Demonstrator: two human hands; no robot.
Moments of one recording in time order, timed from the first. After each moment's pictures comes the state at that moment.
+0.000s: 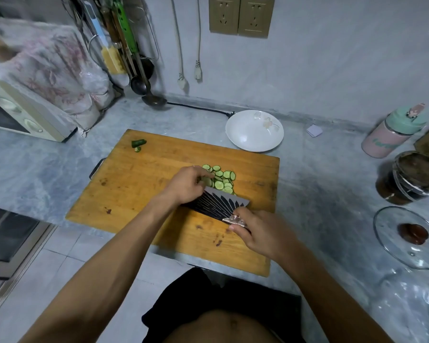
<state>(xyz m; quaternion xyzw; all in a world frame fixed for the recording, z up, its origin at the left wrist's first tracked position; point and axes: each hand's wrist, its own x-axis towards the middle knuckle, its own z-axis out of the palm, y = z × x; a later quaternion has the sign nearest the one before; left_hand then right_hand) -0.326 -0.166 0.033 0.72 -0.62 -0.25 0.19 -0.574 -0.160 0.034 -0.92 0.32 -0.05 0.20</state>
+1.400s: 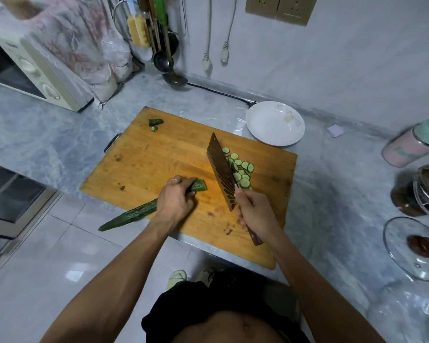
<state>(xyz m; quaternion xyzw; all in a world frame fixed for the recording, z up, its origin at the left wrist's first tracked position) -0.304 -0.085 -0.035 0.83 -0.50 -0.15 0.20 -0.515 -0.154 0.024 -0.64 0.49 -0.16 0.57</state>
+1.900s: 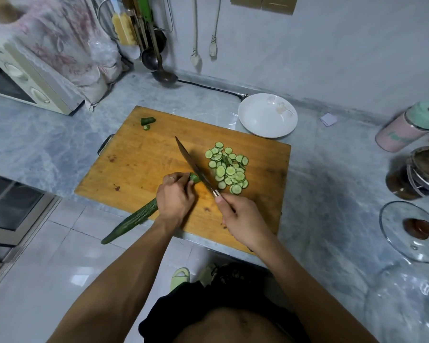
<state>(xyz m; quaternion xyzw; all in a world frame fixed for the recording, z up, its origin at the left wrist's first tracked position) -0.325 -0.091 -0.038 0.86 -0.46 -0.06 0.24 -0.517 -0.119 0.038 -0.77 0.40 -0.16 0.48</state>
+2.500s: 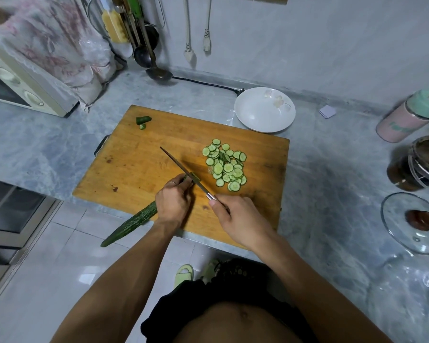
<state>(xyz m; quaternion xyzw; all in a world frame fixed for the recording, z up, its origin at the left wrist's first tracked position) -0.325 -0.083 -0.043 0.83 -0.51 -0.04 0.22 -0.520 -0.119 0.050 -0.82 0.38 -0.10 0.42</state>
